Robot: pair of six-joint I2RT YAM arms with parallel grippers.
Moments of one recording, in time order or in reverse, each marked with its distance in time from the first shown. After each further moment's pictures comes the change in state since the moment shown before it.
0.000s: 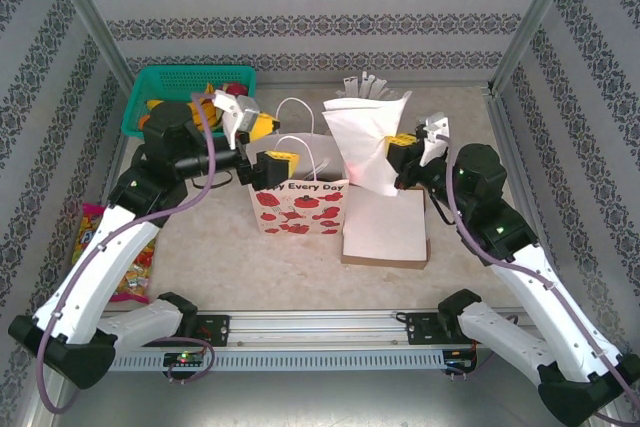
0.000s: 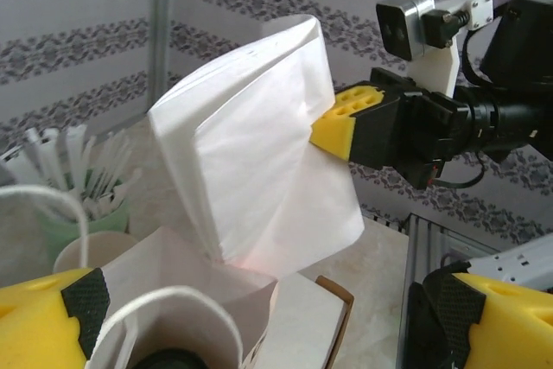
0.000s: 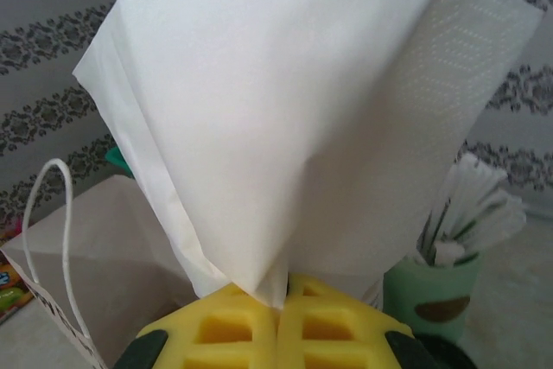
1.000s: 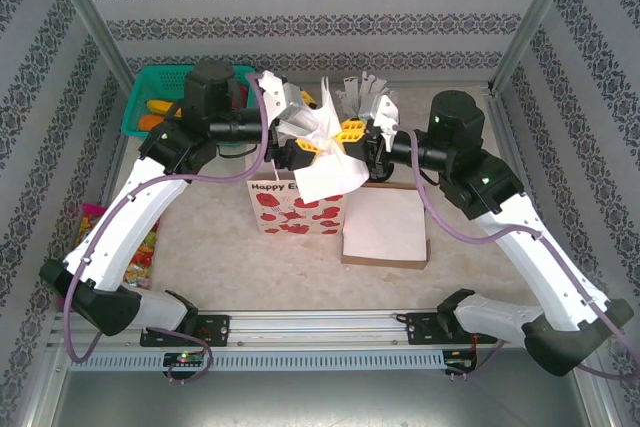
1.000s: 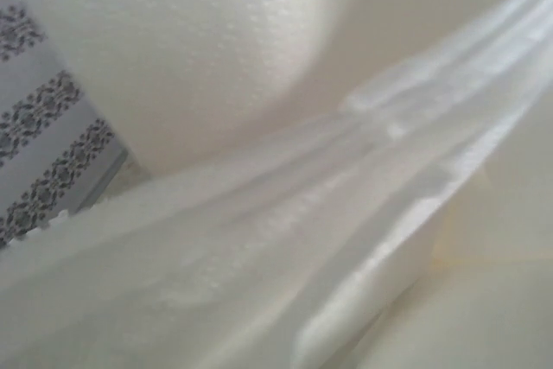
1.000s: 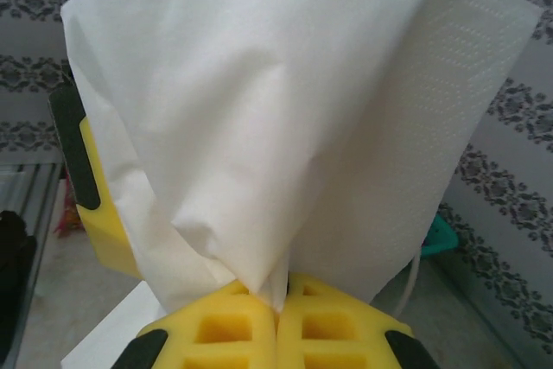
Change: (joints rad) left arm -0.042 0.286 0.336 -0.198 0.101 0.443; right arm 0.072 0.321 0.415 -0.167 -0.512 -0.413
